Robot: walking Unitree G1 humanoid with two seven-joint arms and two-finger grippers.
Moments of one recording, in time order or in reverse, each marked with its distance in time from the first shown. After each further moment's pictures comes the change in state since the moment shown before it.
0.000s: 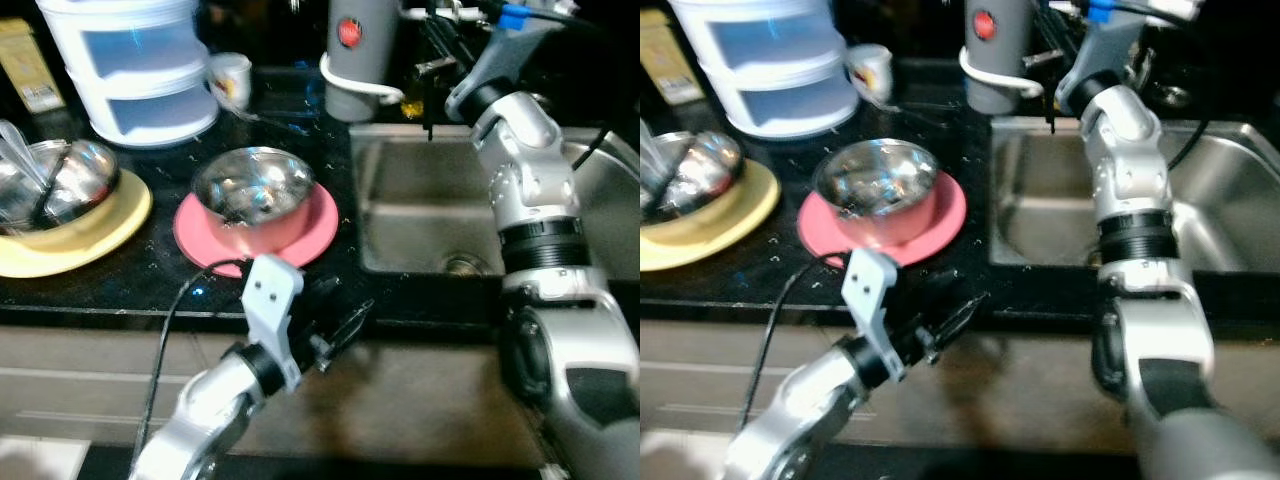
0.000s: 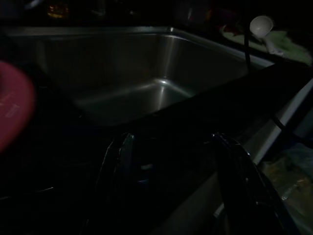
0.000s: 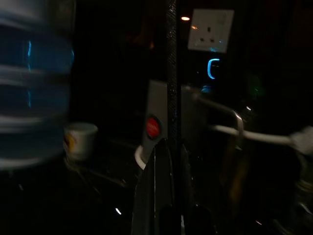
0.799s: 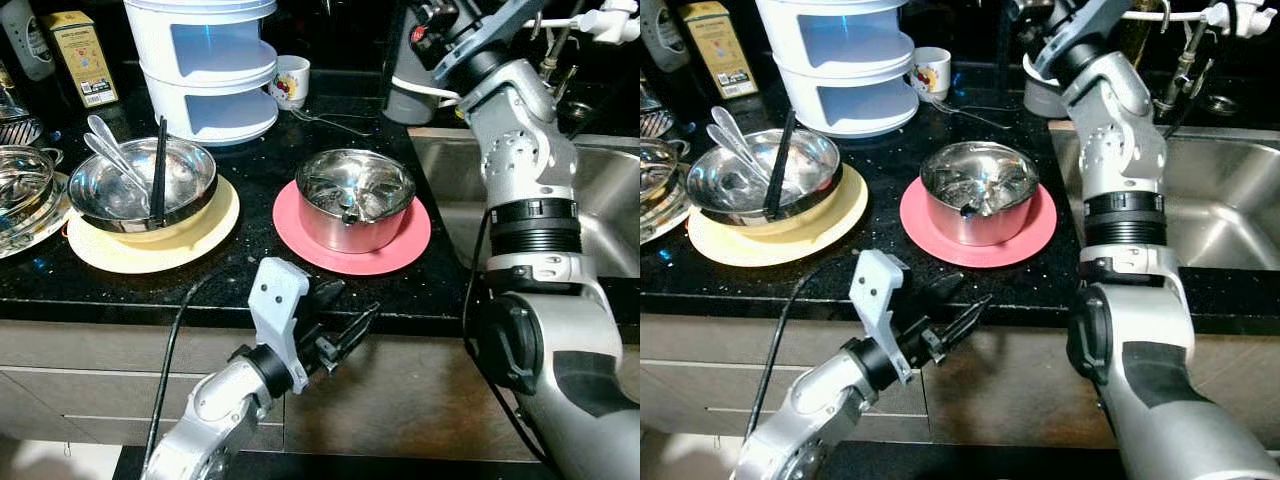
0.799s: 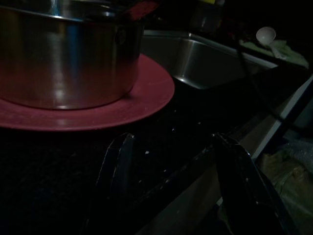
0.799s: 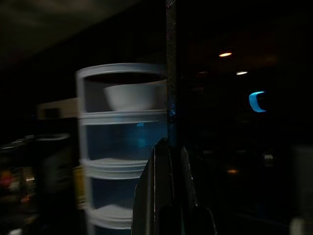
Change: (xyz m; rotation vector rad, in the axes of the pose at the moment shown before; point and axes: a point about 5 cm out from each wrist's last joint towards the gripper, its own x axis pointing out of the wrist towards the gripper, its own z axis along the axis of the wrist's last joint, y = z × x) left arm 0.000 0.003 -0.003 -0.011 -0.005 0.024; right arm 0.009 0.006 0.048 0.369 -0.256 0.149
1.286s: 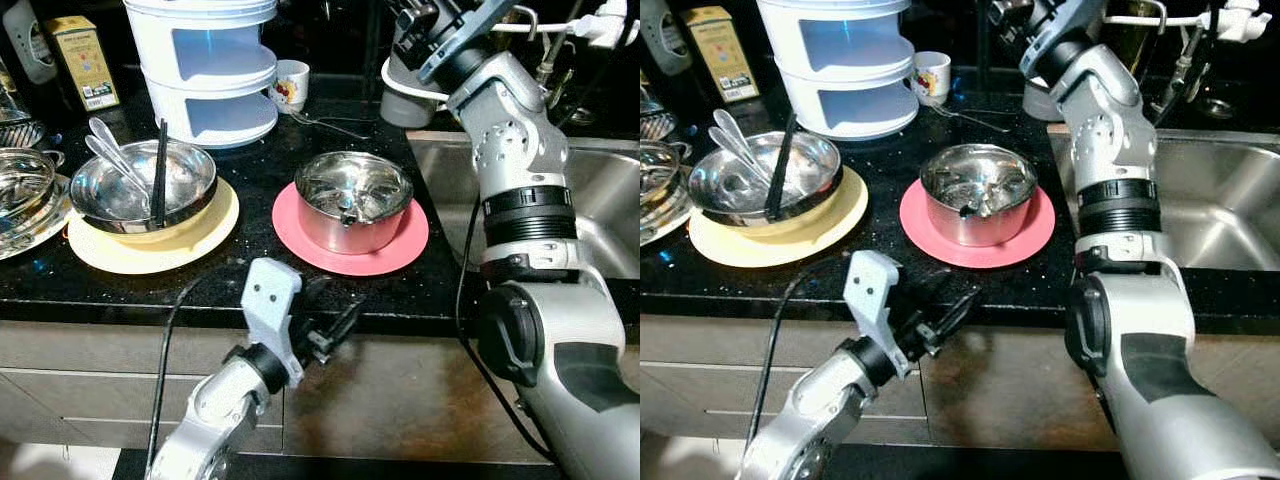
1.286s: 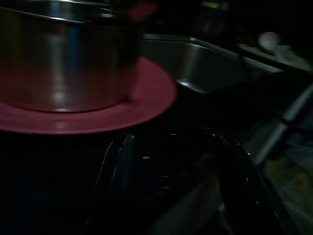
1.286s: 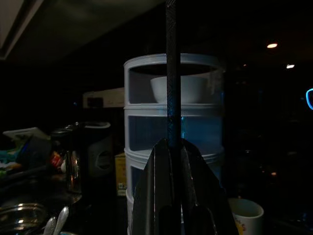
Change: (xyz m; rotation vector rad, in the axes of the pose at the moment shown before) left arm 0.004 -0.004 -0.002 -0.011 -0.022 0.010; right arm 0.011 0.023 -0.008 0.071 0.035 0.186
